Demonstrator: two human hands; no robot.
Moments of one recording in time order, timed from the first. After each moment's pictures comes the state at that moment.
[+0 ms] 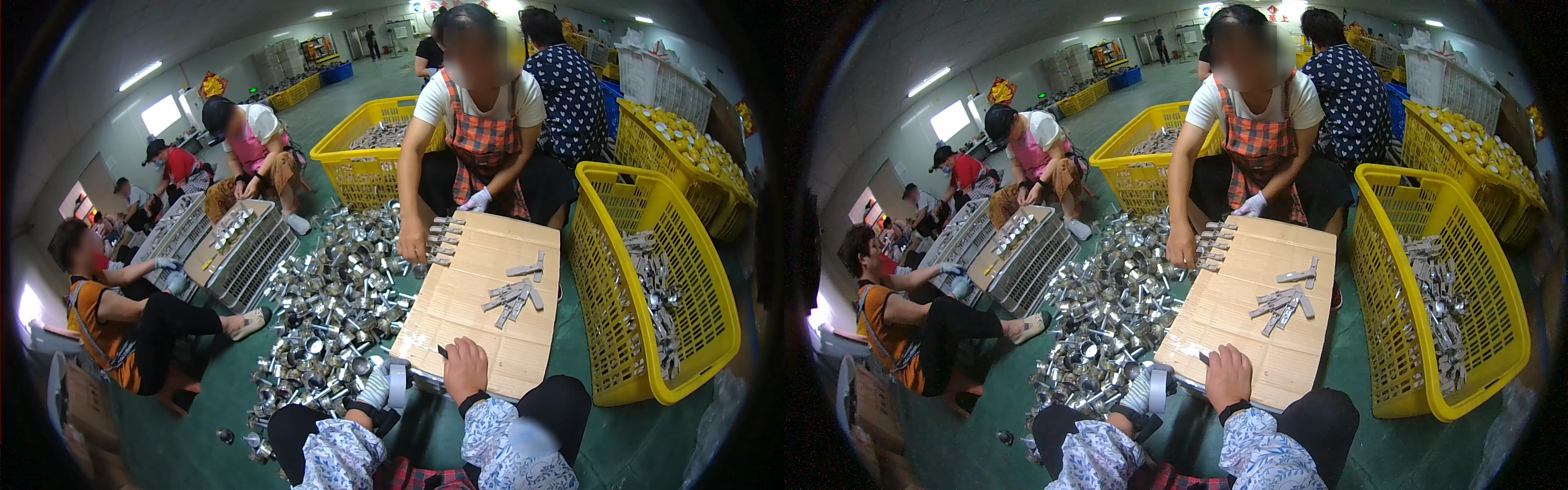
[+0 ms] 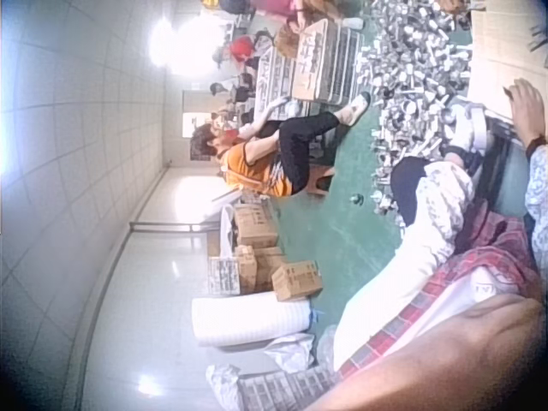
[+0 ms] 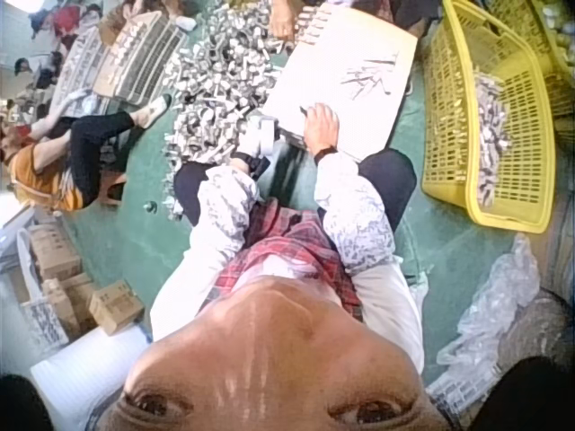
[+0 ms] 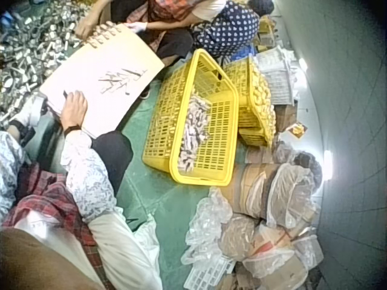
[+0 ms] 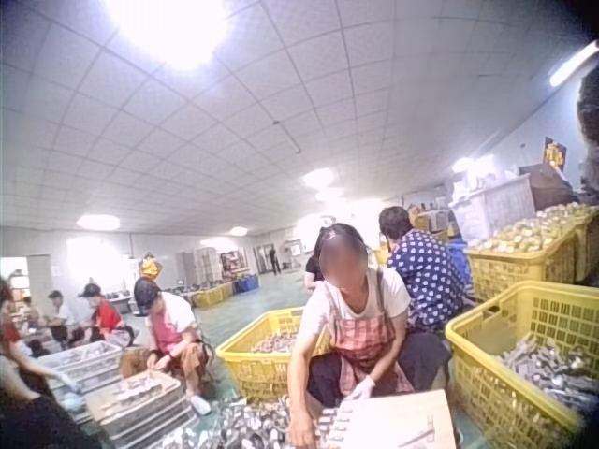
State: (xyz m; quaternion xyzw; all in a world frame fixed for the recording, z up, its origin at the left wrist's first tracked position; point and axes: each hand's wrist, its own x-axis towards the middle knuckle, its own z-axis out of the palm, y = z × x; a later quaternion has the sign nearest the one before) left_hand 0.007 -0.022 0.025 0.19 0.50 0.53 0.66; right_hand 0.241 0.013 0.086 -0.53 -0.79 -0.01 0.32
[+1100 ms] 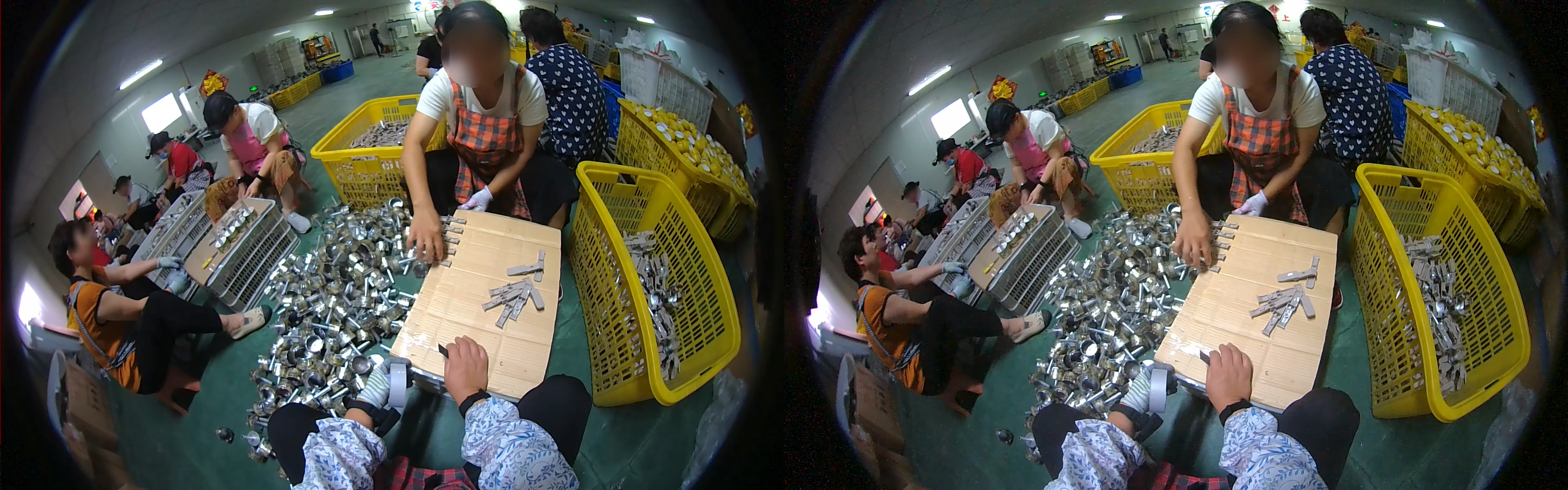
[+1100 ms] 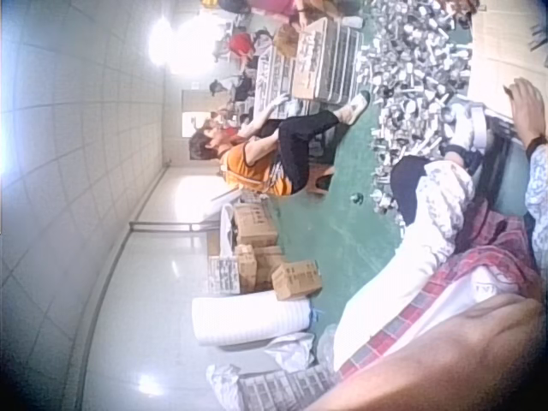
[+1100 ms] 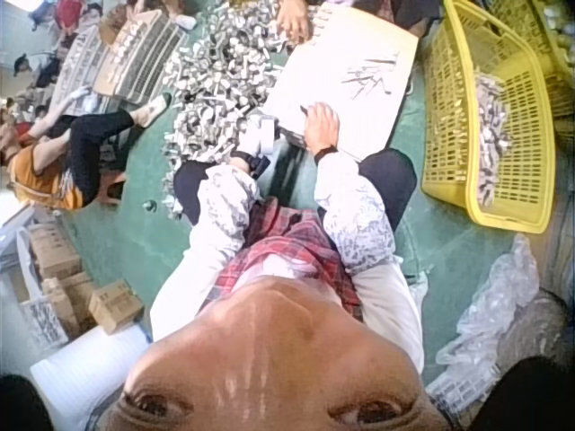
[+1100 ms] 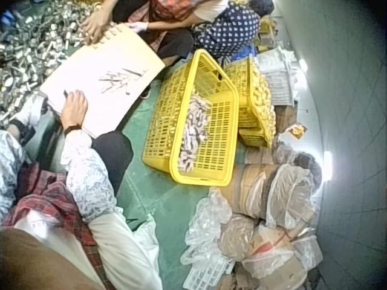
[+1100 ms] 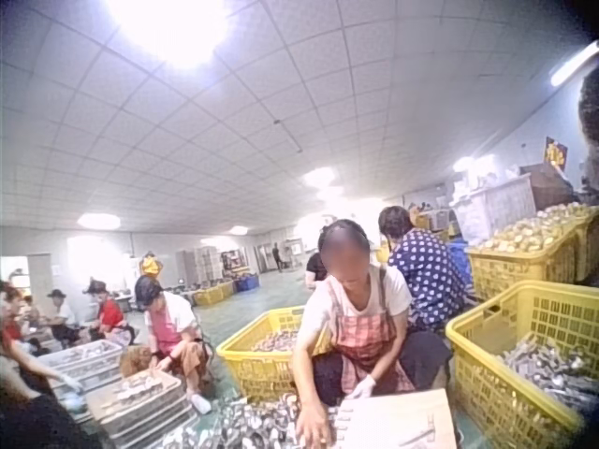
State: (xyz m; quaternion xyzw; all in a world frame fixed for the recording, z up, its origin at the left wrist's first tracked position) left_hand -0.003 -0.019 0.009 0.17 0.49 0.53 0.67; right_hand 0.236 0.012 0.089 -0.53 -0.79 0.00 0.32
